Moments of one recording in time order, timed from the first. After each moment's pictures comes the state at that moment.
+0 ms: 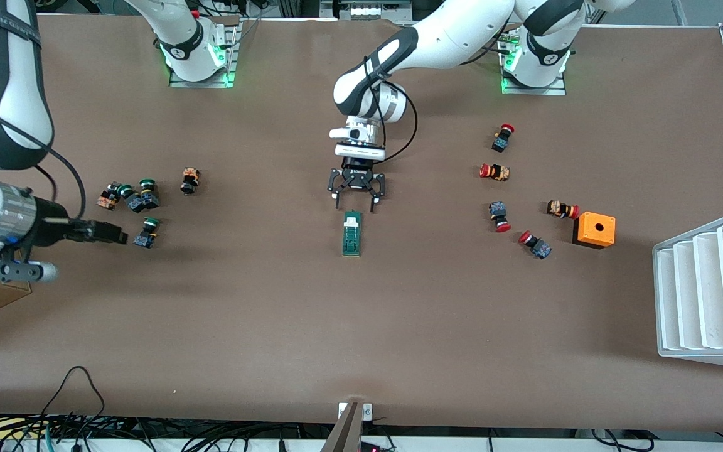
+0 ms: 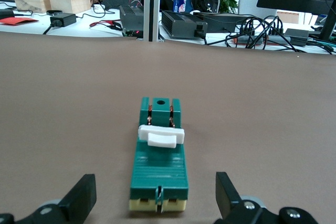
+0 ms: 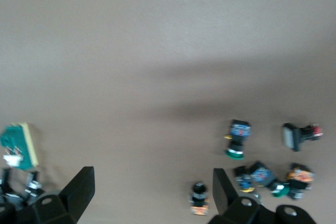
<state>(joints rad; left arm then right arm) -0.68 0.88 -0.41 -1.80 2.07 2.02 -2.61 0.03 0.45 0.00 -1.34 0.18 1.71 0.15</state>
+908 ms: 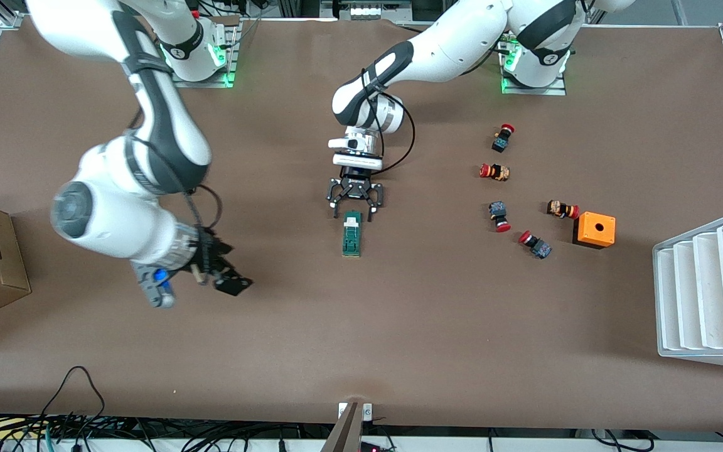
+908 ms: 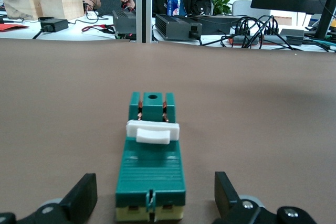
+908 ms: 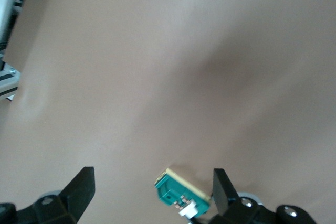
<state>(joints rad) -0.69 0.95 -0.39 -1.73 2.14 2.01 -2.60 0.34 0.63 0.01 -1.30 0.30 2.02 1.23</state>
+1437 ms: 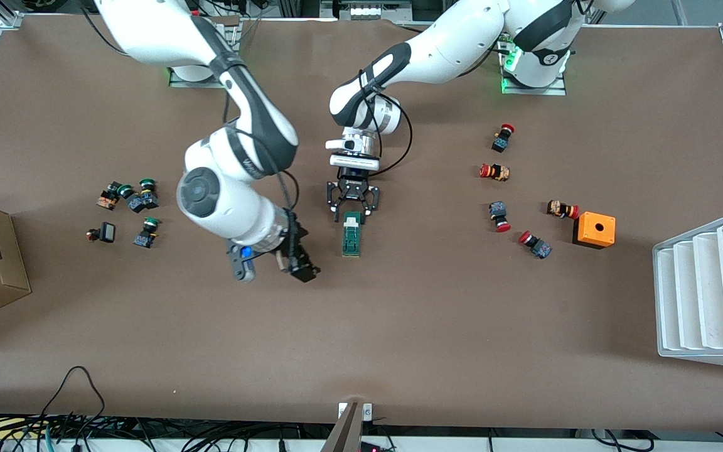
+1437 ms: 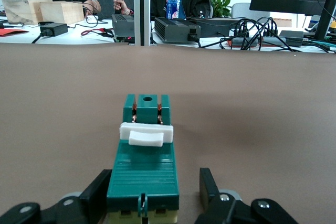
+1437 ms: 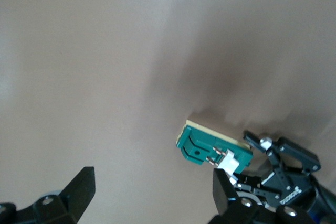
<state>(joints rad) -0.70 0.96 -0.39 -1.72 2.14 1.99 -2.58 0.52 0.69 0.01 -1.32 0.30 2.16 1.58</state>
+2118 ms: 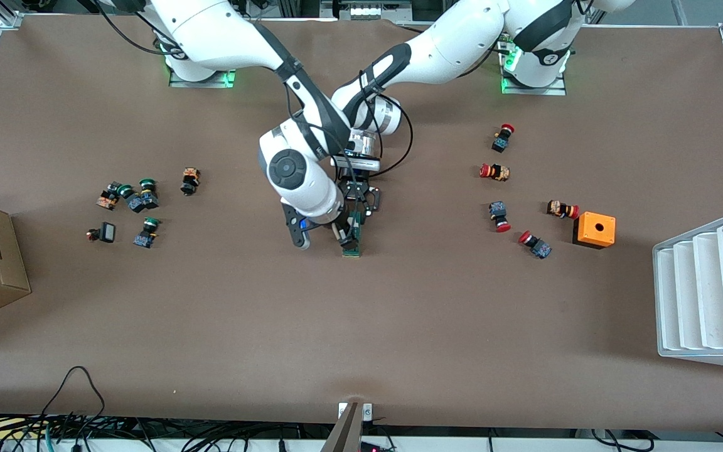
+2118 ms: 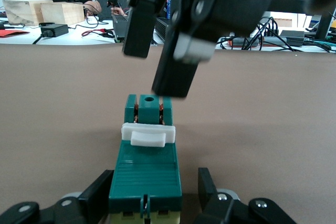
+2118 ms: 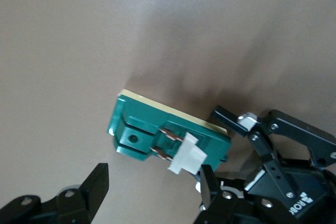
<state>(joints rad) -0.70 0.96 -0.38 -1.72 2.14 1.99 -2.58 0.68 0.73 0.00 -1.53 0.27 2.39 1.70</state>
